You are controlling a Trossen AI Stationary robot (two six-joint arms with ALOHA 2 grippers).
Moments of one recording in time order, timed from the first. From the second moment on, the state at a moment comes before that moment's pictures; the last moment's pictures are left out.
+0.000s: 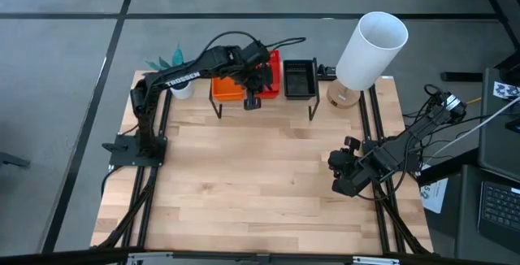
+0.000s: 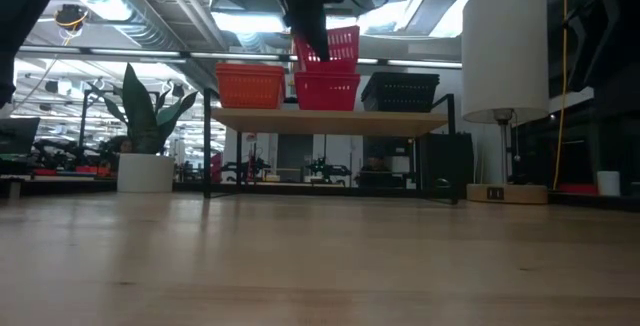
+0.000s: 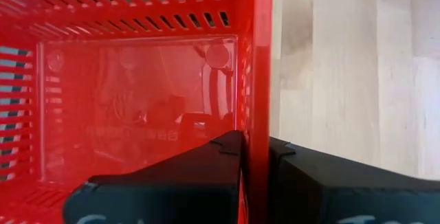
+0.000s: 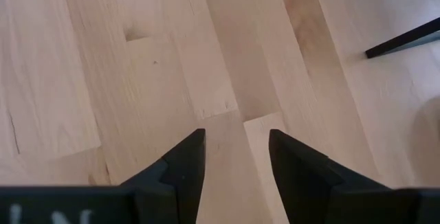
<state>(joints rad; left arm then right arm) 0.39 1.88 1.98 -1.03 0.02 0.33 0.66 1.21 0.90 -1.06 0.48 0.88</state>
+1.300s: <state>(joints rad) 0.39 1.92 1.98 -1.05 -0.06 0.29 0.66 1.21 0.90 -1.07 0.48 0.88</state>
